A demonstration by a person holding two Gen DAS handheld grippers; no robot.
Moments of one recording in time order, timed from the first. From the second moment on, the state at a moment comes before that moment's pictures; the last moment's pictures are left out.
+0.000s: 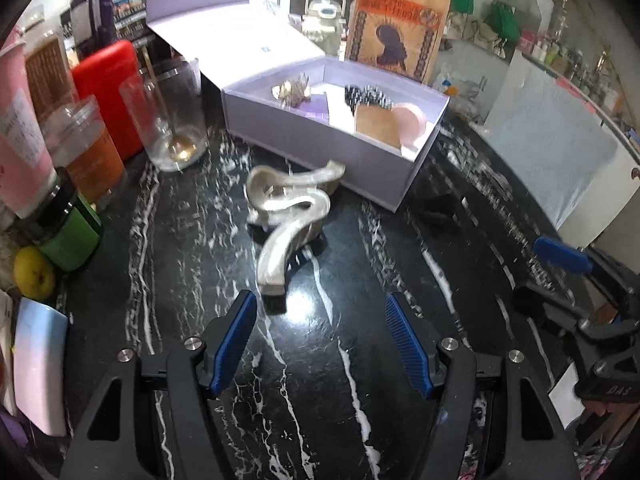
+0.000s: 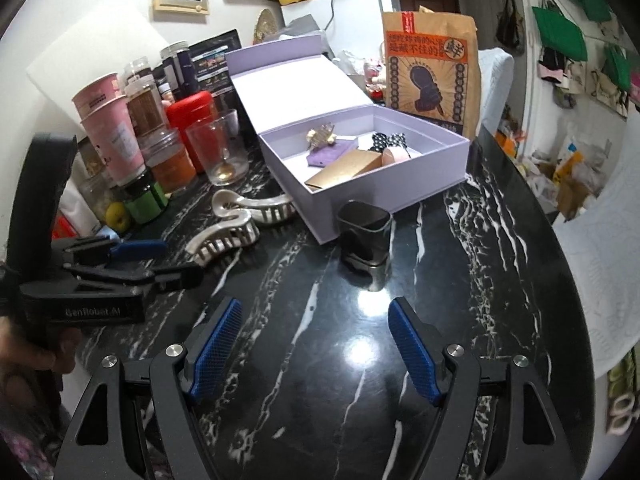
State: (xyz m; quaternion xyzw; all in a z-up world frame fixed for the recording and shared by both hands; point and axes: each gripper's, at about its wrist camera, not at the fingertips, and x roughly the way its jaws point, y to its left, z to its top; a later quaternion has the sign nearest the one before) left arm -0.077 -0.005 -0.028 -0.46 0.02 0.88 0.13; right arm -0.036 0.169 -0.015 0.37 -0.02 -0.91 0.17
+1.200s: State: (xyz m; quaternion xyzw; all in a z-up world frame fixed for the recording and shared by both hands) left arm -0.176 -0.004 -0.047 -0.45 0.03 0.87 0.21; right arm -0.140 0.175 -0.052 0.44 -0.04 -0.89 0.15
